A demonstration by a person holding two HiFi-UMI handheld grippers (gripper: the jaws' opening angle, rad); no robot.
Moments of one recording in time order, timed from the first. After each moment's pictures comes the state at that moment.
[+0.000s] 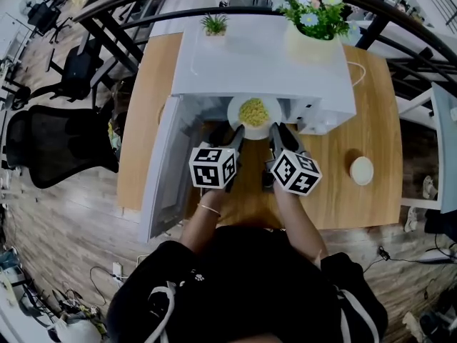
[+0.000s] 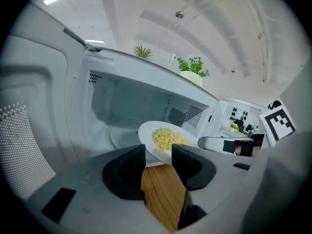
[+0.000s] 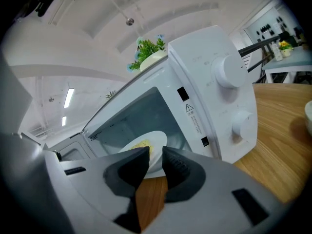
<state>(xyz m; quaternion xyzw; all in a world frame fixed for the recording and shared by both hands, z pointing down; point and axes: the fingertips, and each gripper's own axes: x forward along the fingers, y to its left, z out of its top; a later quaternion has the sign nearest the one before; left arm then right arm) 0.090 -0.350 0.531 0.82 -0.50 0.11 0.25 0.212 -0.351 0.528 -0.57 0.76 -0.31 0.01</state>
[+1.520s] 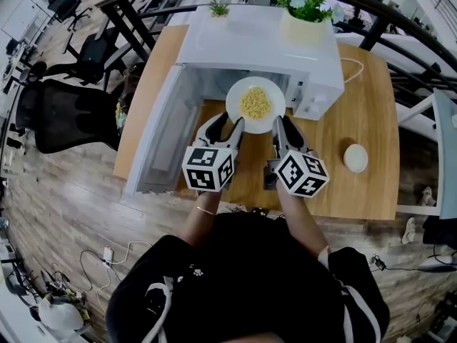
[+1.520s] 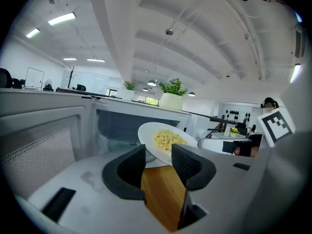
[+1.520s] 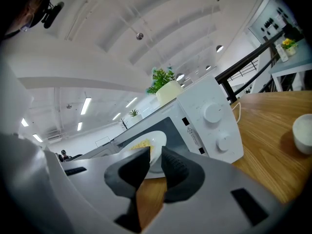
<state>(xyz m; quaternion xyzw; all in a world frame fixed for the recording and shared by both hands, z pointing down) 0.109 -0.269 0.469 0.82 -0.54 0.06 0.18 0.233 -0.280 0.473 -0.53 0.80 -0.27 0.07</state>
